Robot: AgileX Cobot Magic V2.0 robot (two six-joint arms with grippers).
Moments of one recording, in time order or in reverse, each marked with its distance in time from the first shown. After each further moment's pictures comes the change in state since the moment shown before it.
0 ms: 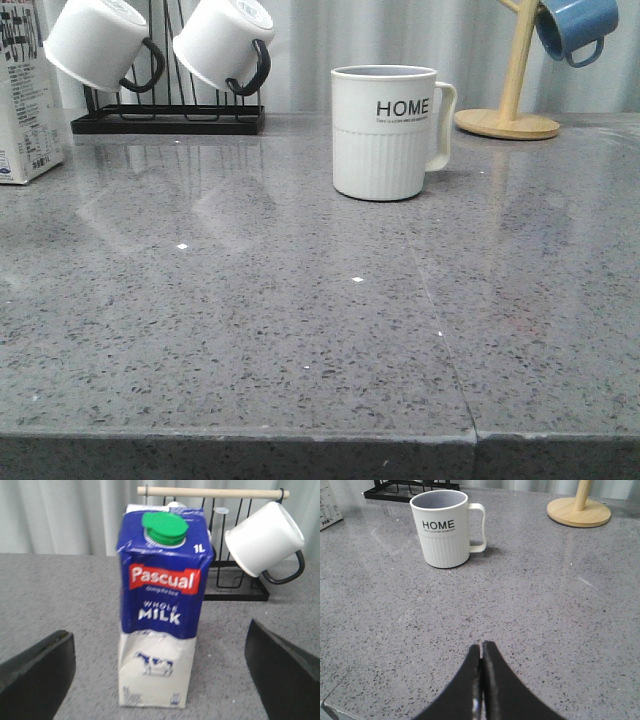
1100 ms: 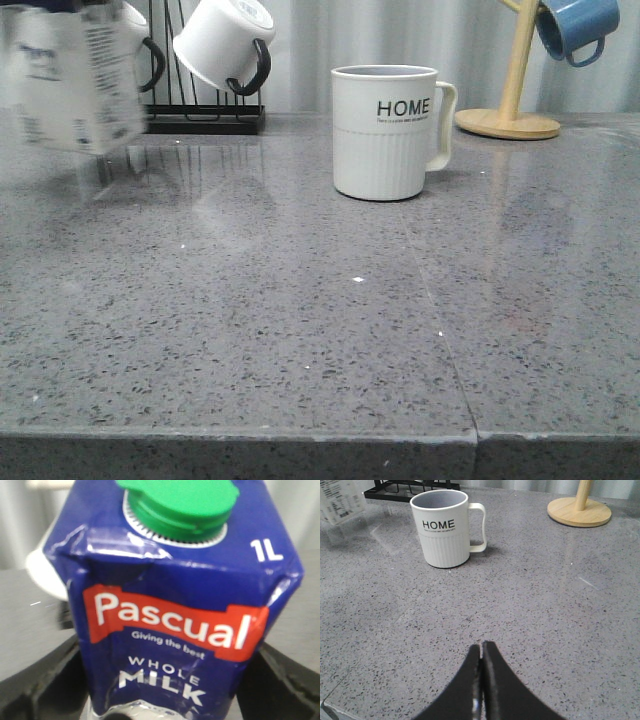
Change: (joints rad) left arm -0.224 0.360 -0.201 -0.004 -0.143 0.000; right arm 0.000 0.000 0.000 0.000 0.000 0.000
